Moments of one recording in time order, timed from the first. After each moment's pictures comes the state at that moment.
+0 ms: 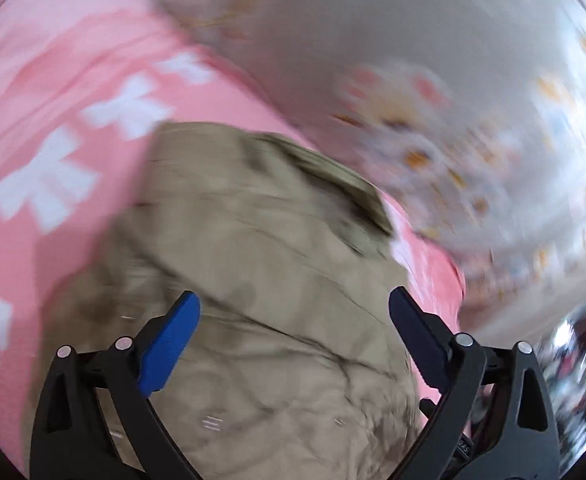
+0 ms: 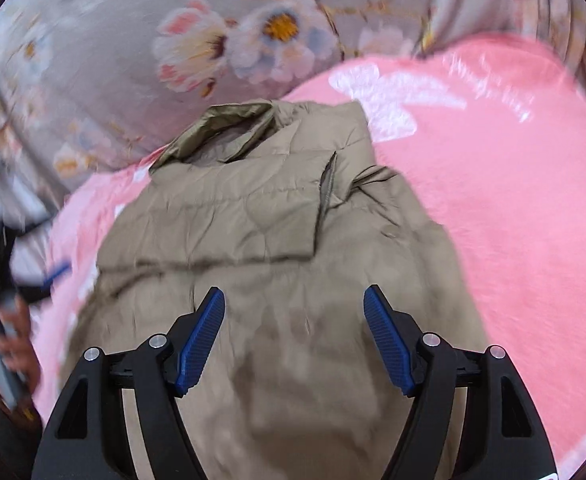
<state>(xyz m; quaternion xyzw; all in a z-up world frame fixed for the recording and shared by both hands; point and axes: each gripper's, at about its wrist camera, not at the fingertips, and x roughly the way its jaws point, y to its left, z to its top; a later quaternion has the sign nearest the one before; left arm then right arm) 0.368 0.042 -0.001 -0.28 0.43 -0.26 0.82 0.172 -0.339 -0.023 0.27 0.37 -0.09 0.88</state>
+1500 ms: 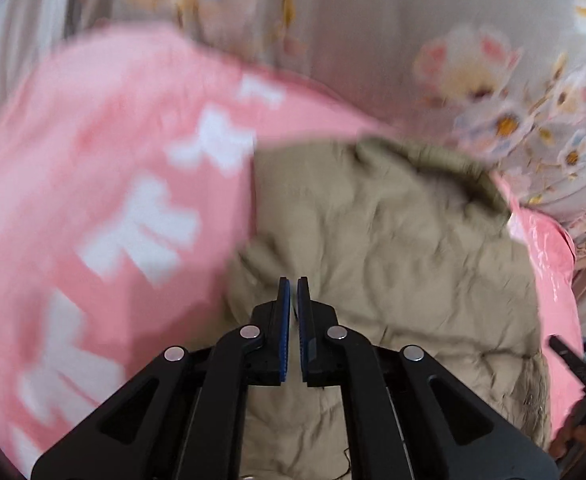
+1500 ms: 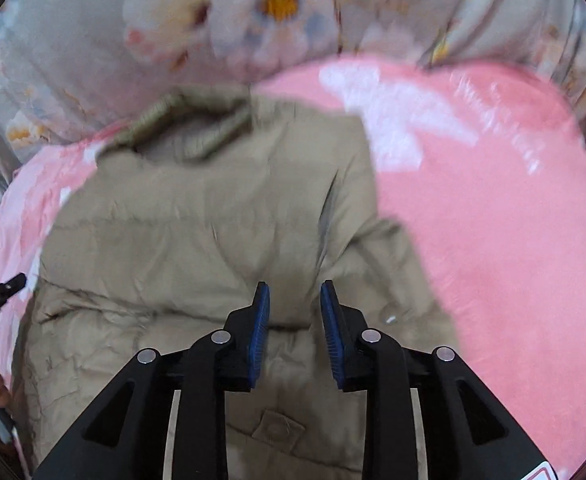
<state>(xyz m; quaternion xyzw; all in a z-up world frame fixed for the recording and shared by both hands) 0.367 0.043 0.010 -0.08 0.40 -0.14 0.90 0.214 -0.322 0.014 0.13 0.38 -0.16 0.90</state>
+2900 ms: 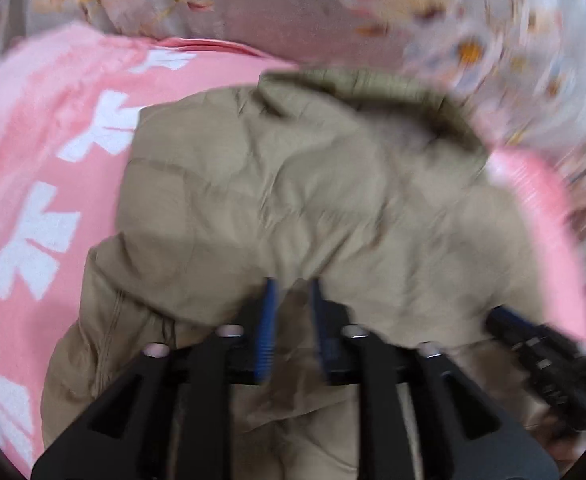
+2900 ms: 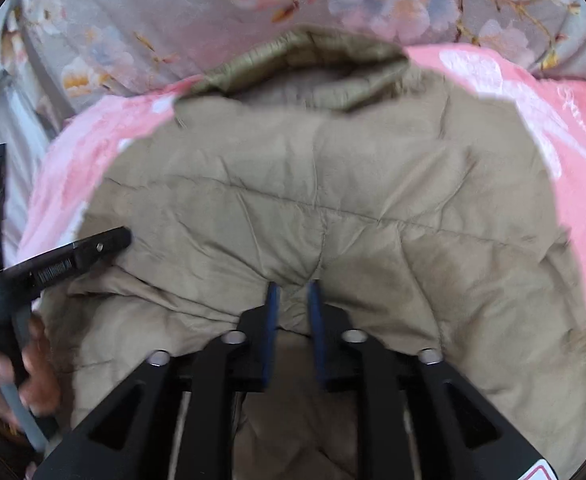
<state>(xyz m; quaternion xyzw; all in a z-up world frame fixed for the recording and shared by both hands) 0.399 -0.036 -0.028 -0.05 0.46 -0.23 0.86 0.285 -0.276 -0.023 0.12 0.42 -0.04 0.90</state>
